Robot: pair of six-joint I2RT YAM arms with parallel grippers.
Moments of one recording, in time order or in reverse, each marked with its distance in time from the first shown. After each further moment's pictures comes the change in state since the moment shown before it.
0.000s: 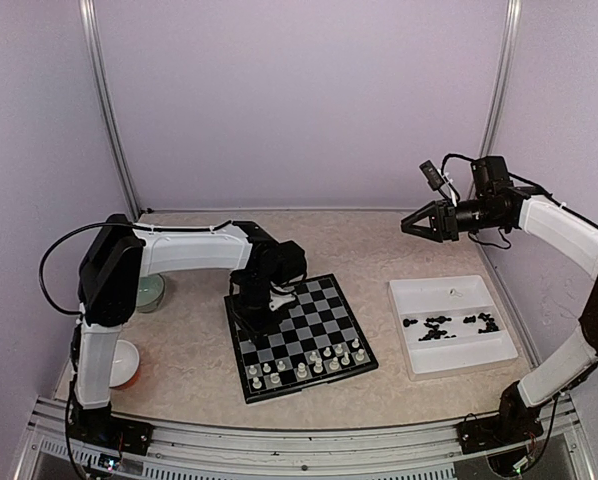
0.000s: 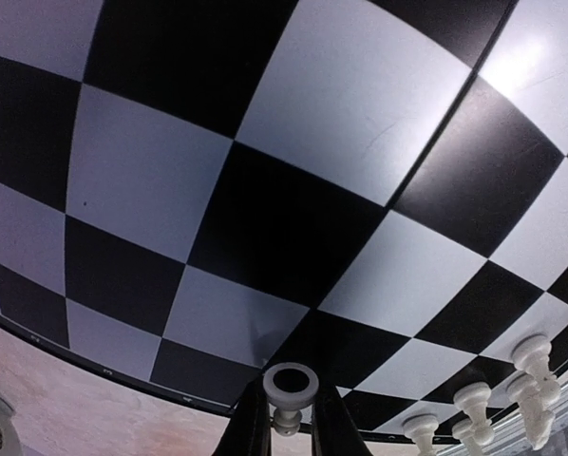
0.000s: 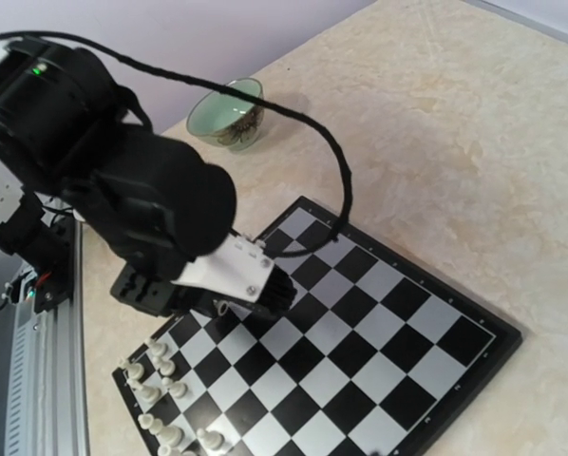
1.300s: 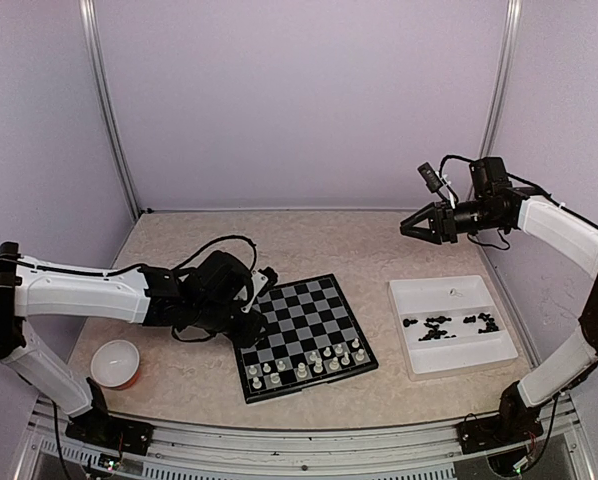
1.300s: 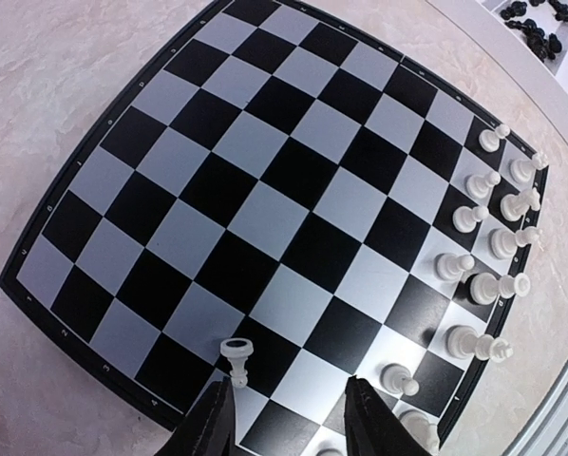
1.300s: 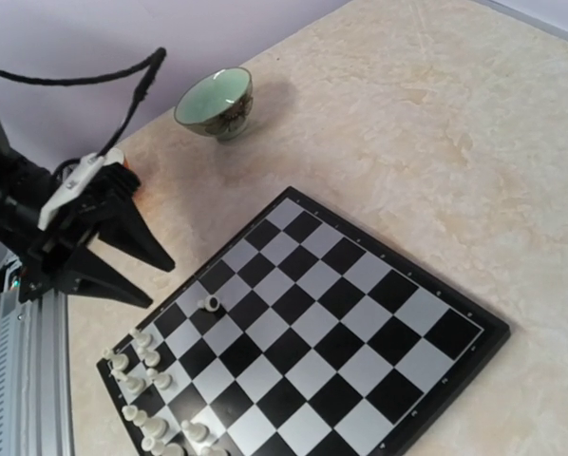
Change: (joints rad) left arm -0.088 -0.643 -0.777 0.907 -0.076 -0.203; right arm 0.007 0.003 -0.003 -0.008 0.026 -0.031
